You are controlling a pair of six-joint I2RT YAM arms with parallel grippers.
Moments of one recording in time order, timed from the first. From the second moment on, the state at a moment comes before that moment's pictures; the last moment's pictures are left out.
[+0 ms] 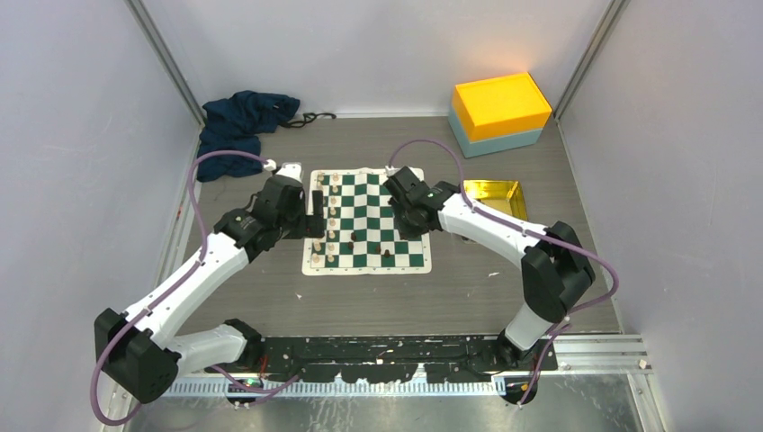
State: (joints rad) left arm -0.54 1.12 0.98 -0.67 -0.26 -0.42; right arm 0.74 1.65 1.25 -0.69 0.18 0.38
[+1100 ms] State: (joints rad) left arm -0.54 1.13 0.98 -0.67 -0.25 -0.42; right arm 0.72 1.68 1.14 -0.64 0.23 0.42
